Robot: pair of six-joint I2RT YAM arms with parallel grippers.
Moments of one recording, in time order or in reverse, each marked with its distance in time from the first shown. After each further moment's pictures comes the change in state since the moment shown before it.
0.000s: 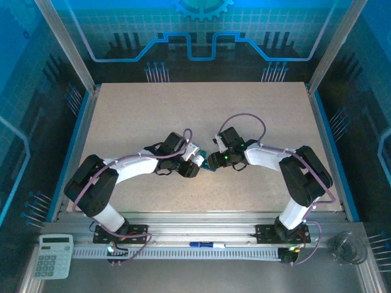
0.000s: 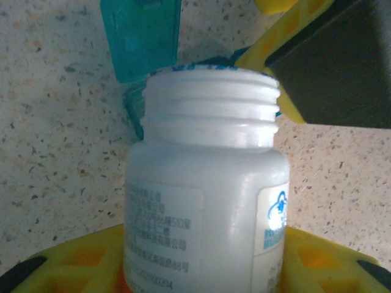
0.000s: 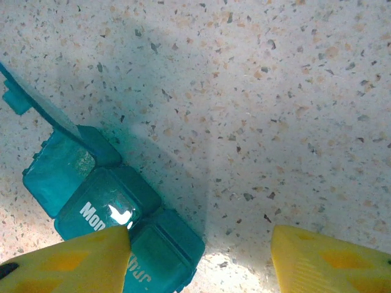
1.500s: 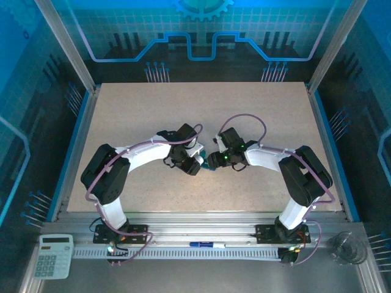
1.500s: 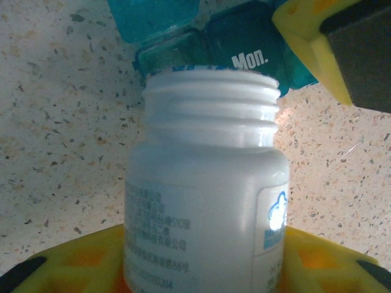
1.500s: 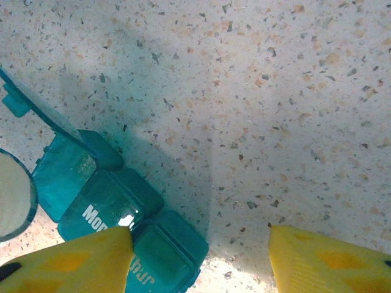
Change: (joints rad) left arm -0.025 0.169 0.315 -0.440 -0.087 0.039; right arm 0.000 0.001 -0.016 0.042 -0.004 0.029
